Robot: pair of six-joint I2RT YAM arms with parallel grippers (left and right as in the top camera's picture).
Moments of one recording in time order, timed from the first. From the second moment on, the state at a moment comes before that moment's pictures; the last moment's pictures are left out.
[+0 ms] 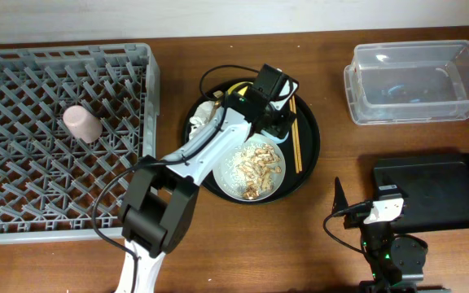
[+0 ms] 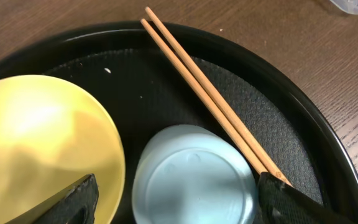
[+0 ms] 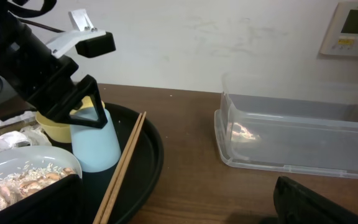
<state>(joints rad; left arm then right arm) -0.64 2.19 1.78 -0.55 0.04 0.01 -0.03 0.02 0.01 -0.06 -0.10 -0.05</state>
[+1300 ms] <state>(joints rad) -0.31 1.78 1.83 -0.92 0.01 -0.04 -0.03 0.02 0.01 -0.06 -0.10 -0.05</state>
